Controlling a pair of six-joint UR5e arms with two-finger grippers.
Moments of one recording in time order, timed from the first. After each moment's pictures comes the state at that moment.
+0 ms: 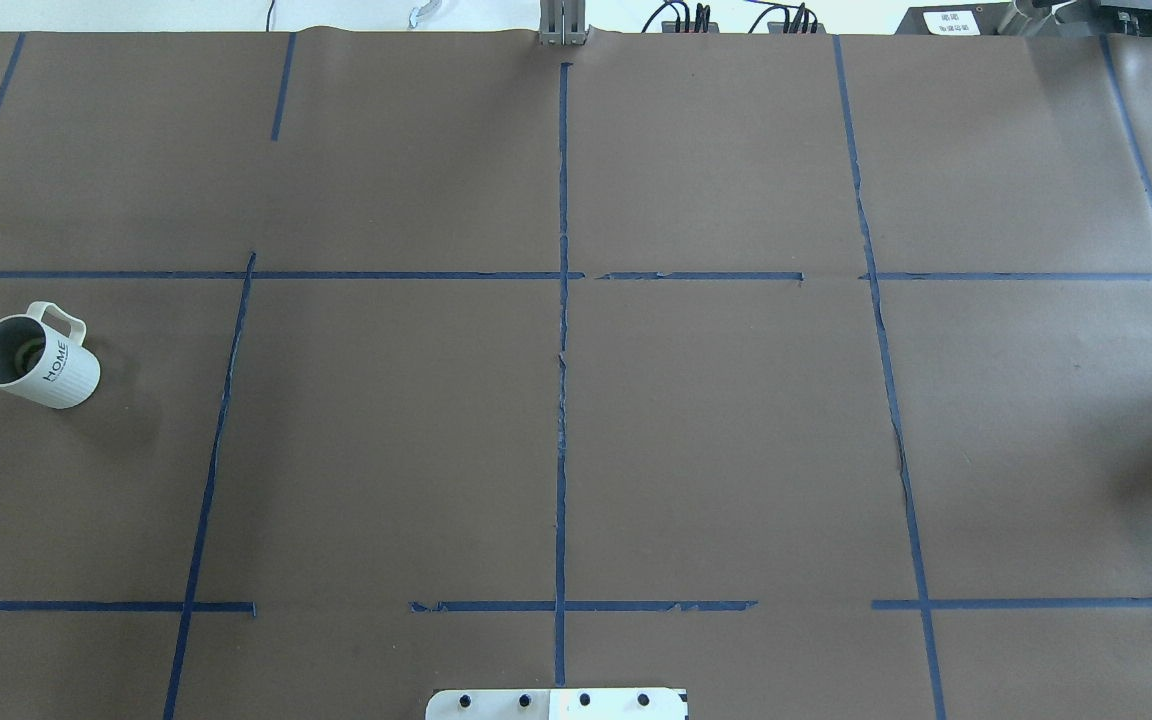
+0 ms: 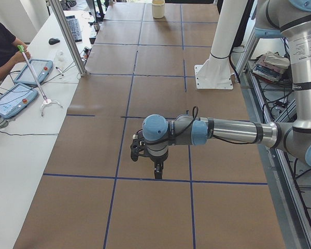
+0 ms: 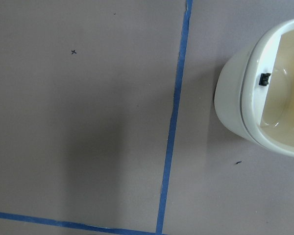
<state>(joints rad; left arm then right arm) -1.55 -1.31 -1.89 -1.47 -2.38 0.05 1.53 -1.96 2.02 -1.64 2.35 -0.09</state>
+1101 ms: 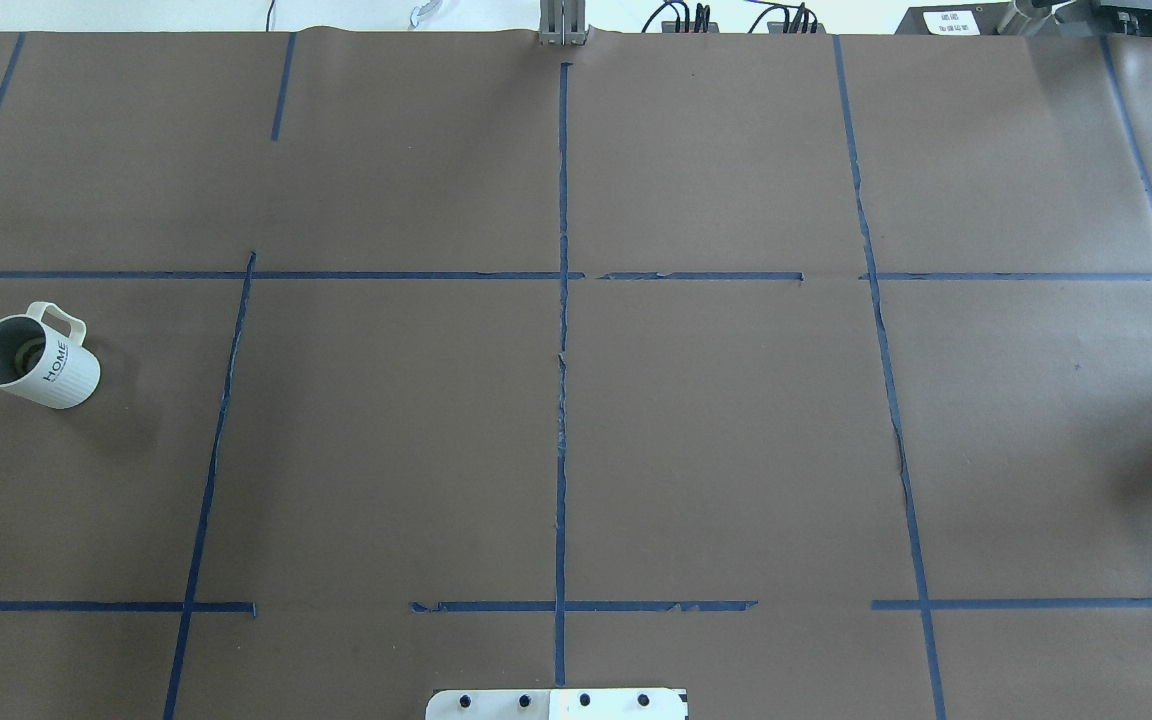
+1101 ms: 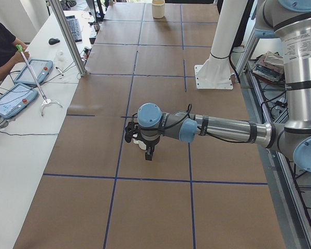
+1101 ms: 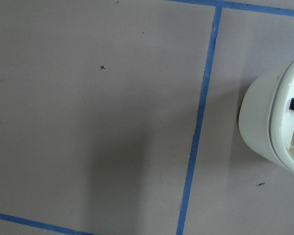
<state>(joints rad) -1.40 -1.37 -1.88 -1.71 -2.47 -0.19 1.53 -1.97 2.01 -1.55 2.41 -0.08</state>
